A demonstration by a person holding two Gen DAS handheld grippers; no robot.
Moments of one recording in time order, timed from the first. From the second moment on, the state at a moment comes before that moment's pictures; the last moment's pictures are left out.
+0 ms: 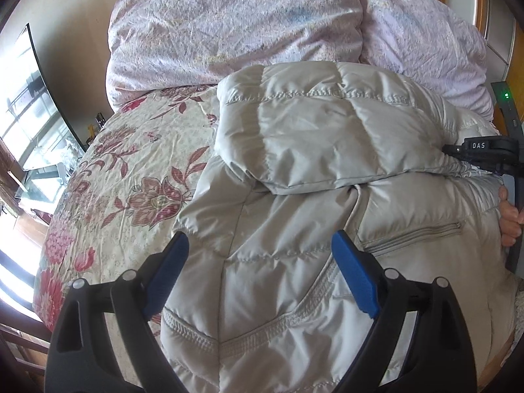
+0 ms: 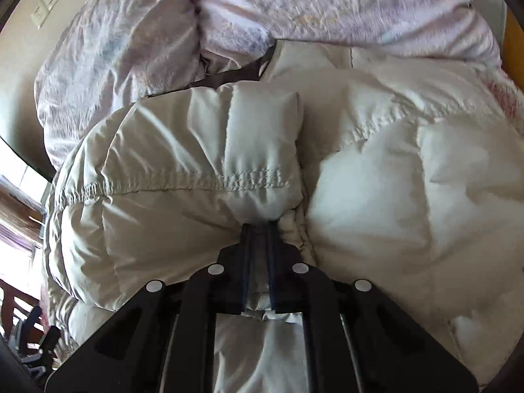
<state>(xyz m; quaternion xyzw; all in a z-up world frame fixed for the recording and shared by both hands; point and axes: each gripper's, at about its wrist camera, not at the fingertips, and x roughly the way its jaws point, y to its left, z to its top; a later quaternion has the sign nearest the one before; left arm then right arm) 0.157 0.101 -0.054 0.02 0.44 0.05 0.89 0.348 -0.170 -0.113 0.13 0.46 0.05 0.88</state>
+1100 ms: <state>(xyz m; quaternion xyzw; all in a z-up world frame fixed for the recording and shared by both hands) 0.068 0.199 -0.084 -0.17 0.53 -0.06 0.83 0.108 -0.411 -0.116 0.31 0.52 0.08 0.79</state>
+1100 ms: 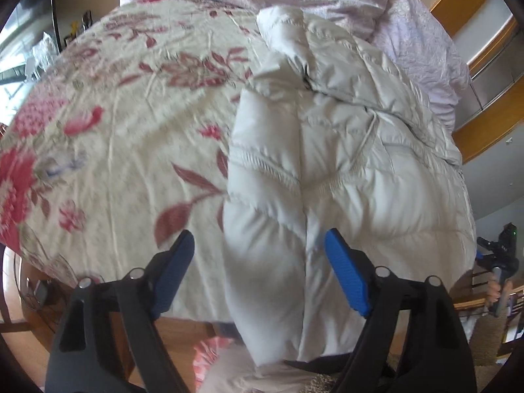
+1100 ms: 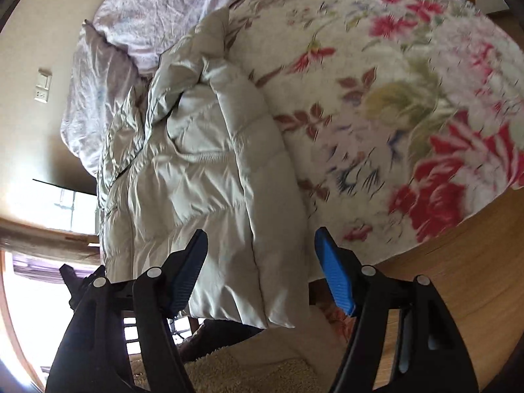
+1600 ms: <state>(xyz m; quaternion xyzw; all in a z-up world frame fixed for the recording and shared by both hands) 0.034 0.211 -0.101 -0.28 0.52 -0.12 0.80 0.094 -0.401 -0.145 0.39 0.50 0.16 0.76</state>
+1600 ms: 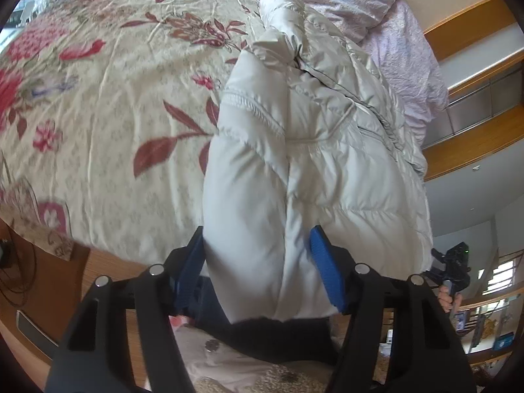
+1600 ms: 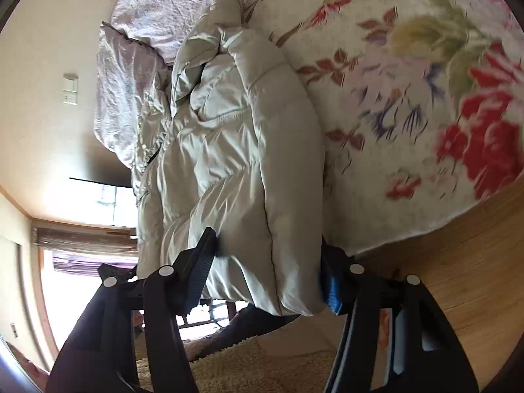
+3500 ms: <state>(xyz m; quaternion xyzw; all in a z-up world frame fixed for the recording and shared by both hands) 0.378 0.183 0.025 -0.15 0.31 0.03 0.94 0.409 -0.314 -0.007 0.19 0.27 -0.06 0.94</state>
